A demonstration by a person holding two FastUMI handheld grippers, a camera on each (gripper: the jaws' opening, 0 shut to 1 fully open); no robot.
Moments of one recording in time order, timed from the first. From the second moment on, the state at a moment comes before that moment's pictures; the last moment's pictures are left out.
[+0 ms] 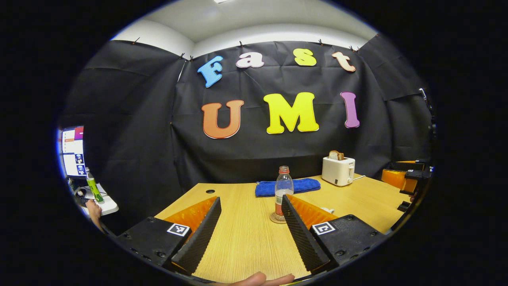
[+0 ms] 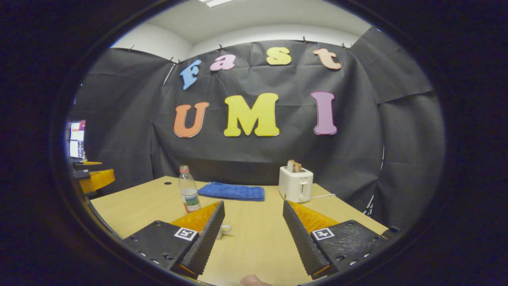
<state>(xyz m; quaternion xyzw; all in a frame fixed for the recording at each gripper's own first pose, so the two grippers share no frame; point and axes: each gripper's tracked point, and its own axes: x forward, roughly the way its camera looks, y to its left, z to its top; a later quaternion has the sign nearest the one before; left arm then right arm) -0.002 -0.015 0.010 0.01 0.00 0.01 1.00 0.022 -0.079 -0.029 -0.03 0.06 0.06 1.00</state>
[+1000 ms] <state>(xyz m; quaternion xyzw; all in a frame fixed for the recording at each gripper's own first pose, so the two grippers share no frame) 0.002 -0.033 -0.009 0.00 0.03 -0.01 1.00 0.024 -0.084 -0.041 -0.03 0.06 0.06 1.00</state>
